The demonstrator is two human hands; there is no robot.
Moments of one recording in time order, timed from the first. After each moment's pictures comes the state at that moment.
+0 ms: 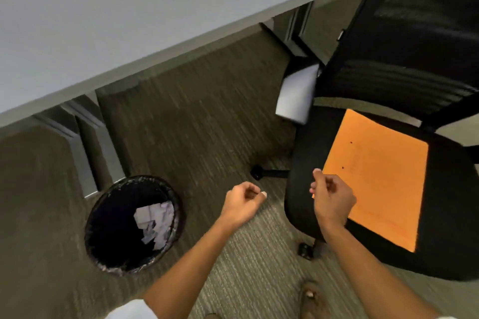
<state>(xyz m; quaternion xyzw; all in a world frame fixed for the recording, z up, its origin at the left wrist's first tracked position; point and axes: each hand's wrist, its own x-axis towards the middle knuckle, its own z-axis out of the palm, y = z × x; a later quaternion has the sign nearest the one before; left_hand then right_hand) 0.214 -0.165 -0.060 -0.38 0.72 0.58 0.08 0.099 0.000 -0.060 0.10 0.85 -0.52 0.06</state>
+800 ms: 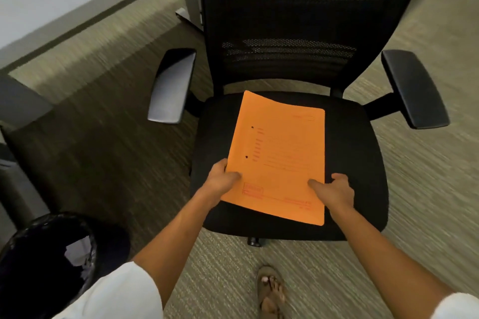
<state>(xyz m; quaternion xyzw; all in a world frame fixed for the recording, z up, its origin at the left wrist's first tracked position) 0.034 -0.024 -0.098 -0.36 0.72 0.56 0.20 -0.034 0.240 -0.092 0.27 0.86 -0.35 0.23</state>
